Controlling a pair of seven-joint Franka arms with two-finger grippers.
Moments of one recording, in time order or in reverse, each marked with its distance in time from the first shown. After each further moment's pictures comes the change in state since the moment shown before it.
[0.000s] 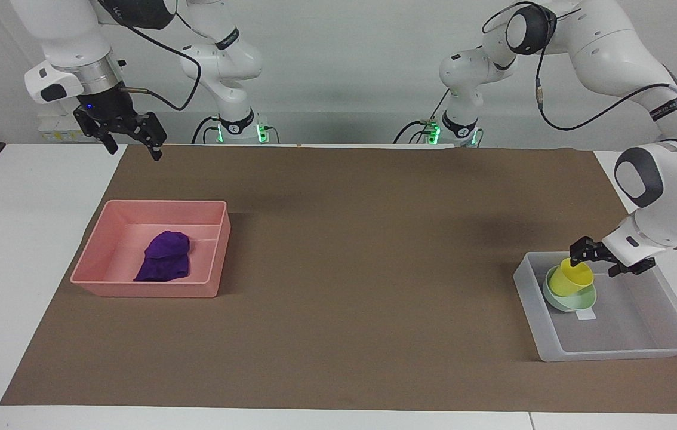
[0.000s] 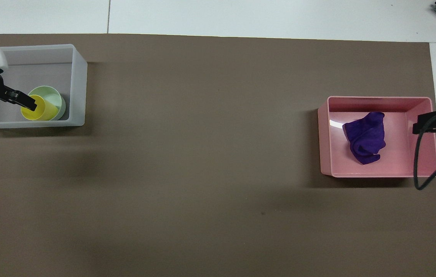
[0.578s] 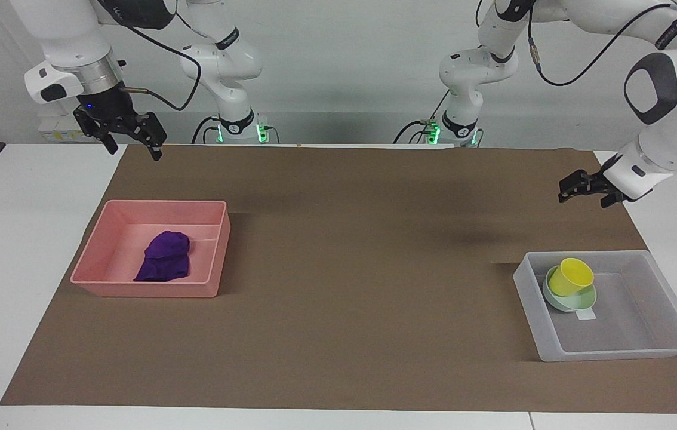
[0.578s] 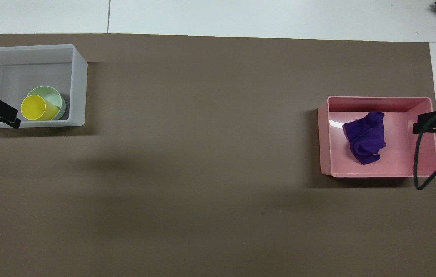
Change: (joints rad) left arm -0.036 -0.269 -0.040 0.011 -0.040 -0.367 -0.294; right arm 0.000 0.000 0.000 0.000 0.000 0.000 0.000
